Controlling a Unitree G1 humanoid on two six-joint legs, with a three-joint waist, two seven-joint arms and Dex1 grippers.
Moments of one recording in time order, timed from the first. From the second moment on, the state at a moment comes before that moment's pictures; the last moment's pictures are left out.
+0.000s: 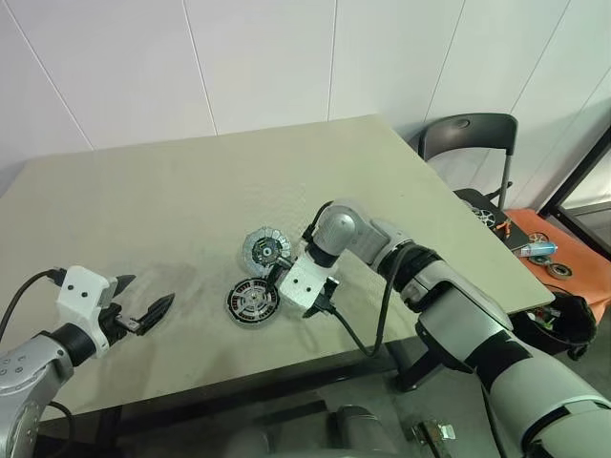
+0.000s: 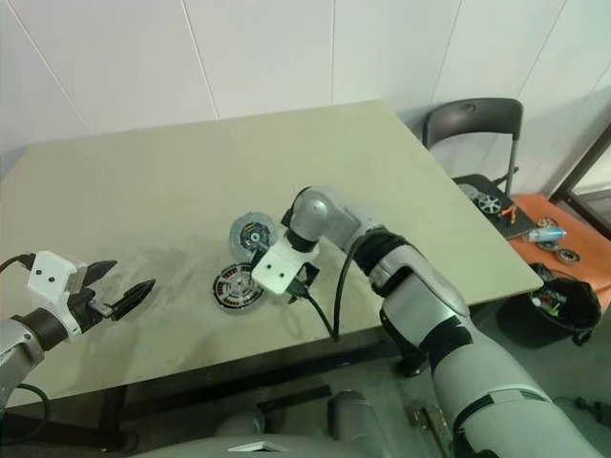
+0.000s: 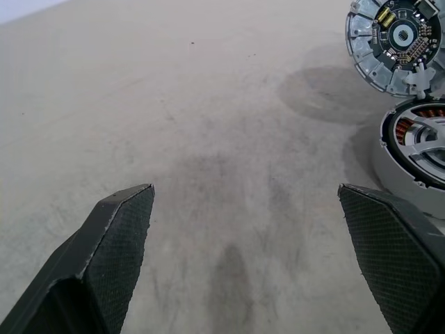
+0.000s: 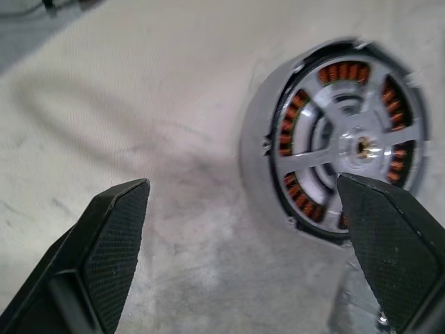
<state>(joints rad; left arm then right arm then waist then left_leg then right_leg) 0.33 0.71 0.45 -0.40 -0.51 0.46 -0.58 -1.12 -0.20 0.70 0.88 -0.31 -0.69 1.45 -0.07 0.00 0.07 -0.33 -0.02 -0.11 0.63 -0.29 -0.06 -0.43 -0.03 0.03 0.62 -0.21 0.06</state>
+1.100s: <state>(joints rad) 0.29 0.68 0.44 -0.39 -0.44 0.46 -0.56 -1.07 0.01 0.65 0.66 -0.29 0.25 1.49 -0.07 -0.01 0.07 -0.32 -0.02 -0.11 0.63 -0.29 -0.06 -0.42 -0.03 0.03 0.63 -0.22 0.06</state>
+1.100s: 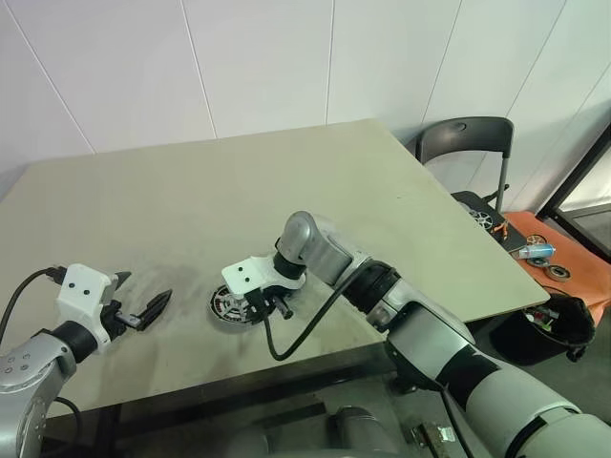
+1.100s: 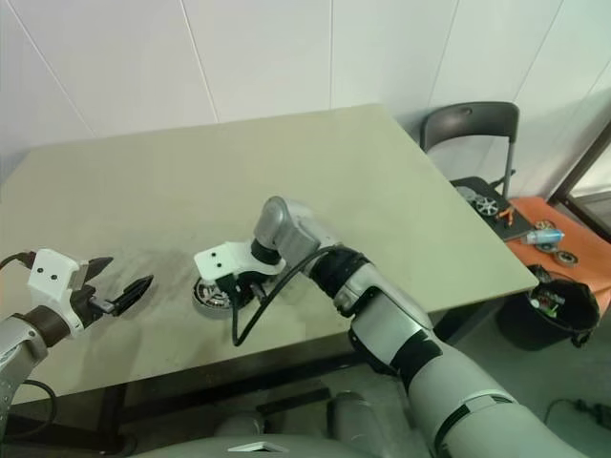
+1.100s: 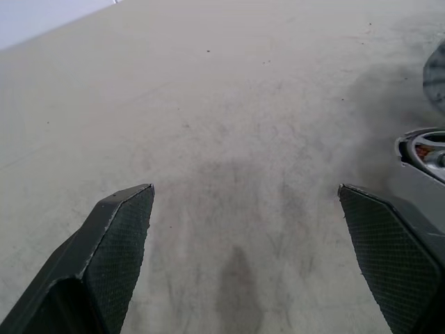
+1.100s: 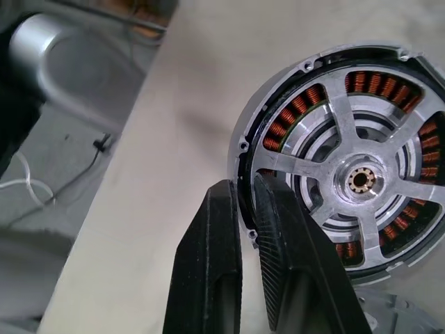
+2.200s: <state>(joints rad) 0.36 0.62 0.51 -0.45 -0.58 0.52 -0.64 -1.32 -0.21 0.28 0.94 -0.10 0.24 1.11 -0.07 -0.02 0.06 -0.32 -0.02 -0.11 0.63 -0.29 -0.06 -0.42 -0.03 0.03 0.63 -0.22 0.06</state>
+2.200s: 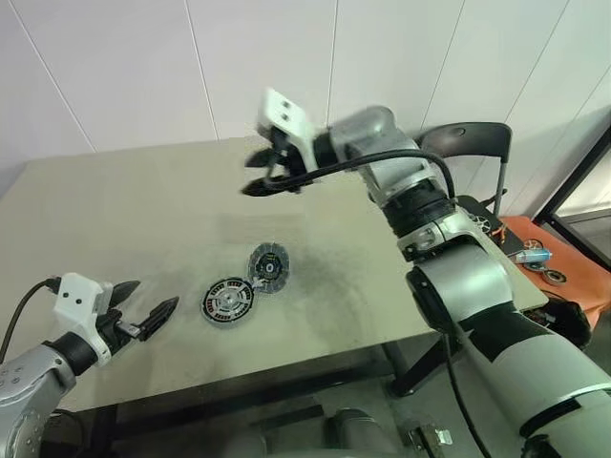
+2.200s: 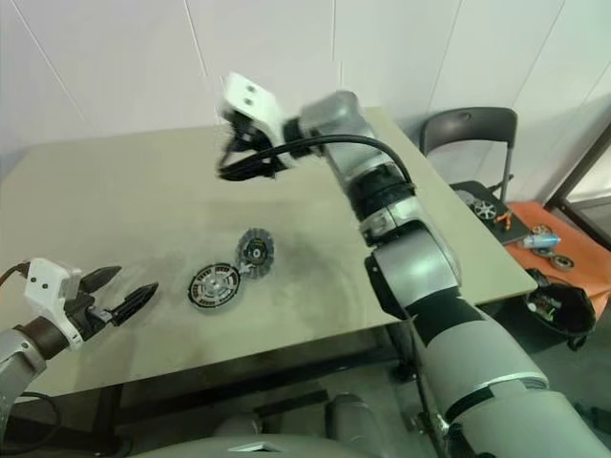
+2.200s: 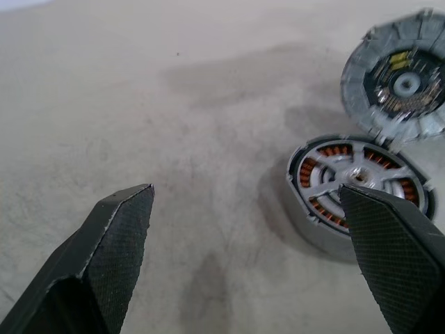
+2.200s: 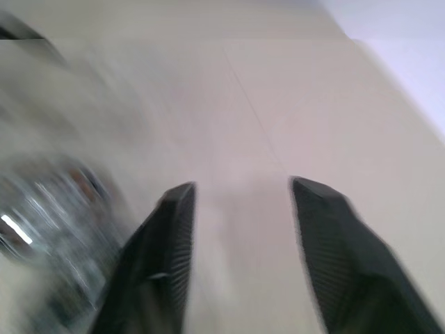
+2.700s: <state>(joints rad) 0.43 0.58 0.49 -0.48 -0.56 0.49 -0.63 -1.02 -0.23 0.42 0.94 -0.22 0.09 1.23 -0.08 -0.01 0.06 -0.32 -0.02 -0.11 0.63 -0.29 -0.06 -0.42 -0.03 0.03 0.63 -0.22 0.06</state>
